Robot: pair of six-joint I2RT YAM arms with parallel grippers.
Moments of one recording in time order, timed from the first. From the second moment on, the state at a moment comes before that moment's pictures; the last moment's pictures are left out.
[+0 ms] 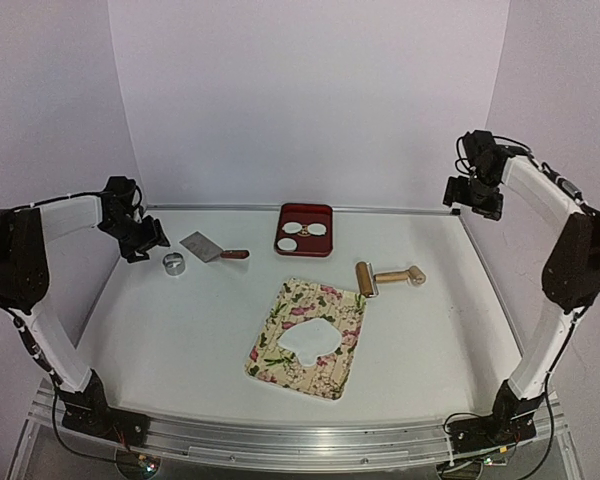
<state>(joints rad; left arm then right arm) -0.05 1.70 1.26 -0.59 0.21 -0.51 0.11 1.84 1.82 -0.97 0.30 0.42</state>
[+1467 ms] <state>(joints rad) -0.04 2.07 1.47 -0.54 0.14 -0.46 0.11 1.53 1.39 -0.75 -0.02 0.45</state>
